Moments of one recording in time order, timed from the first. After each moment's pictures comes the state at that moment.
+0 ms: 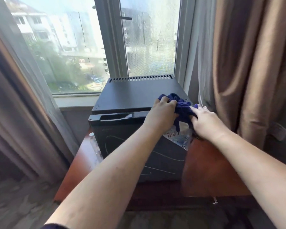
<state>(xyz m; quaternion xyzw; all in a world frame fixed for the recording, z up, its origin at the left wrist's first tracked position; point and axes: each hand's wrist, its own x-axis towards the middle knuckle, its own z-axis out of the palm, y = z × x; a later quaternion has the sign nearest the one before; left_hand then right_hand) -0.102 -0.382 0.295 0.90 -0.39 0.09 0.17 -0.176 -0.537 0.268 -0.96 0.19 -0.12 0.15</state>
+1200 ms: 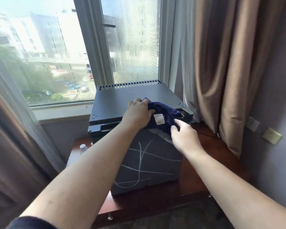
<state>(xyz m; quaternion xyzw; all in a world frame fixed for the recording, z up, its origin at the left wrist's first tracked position) -0.038 -0.320 0.309 0.91 -0.36 0.06 0.18 -0.183 -0.423 0.260 -0.84 0.32 -0.24 0.38</state>
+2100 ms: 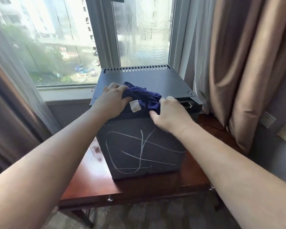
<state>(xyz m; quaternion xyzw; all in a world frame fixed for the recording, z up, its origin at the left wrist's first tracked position) 0.010 -0.245 0.299 0.93 -0.32 0.08 0.16 -0.136 -0.408 0.291 -0.97 0.17 -0.15 0.13</state>
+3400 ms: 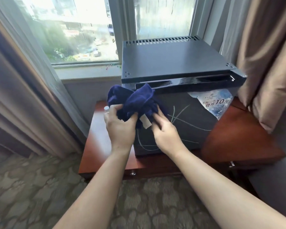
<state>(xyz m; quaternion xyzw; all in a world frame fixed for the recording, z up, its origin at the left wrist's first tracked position) -0.063 -0.144 0.173 0.76 -0.05 0.12 0.63 -0.129 -0.273 0.154 -0.82 0.10 -0.18 0.54</state>
